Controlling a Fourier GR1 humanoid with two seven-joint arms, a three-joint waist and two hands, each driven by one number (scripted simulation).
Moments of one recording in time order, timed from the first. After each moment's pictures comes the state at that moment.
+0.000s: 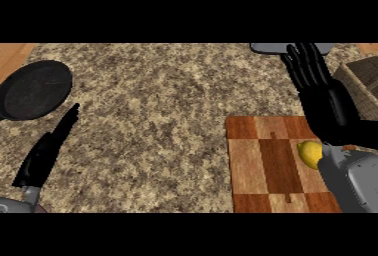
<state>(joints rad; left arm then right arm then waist) -0.07 0.61 -0.29 -1.46 0.12 0.20 -0.01 -0.38 -0.36 0.18 -1.63 -0.39 -0.09 -0.09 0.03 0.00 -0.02</state>
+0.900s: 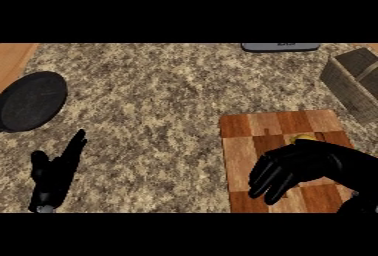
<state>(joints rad) 0.06 0.44 -0.22 -1.42 0.32 0.22 0.12 -0.28 -0.62 0.32 -1.89 -0.43 0.66 -0.18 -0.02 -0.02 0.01</state>
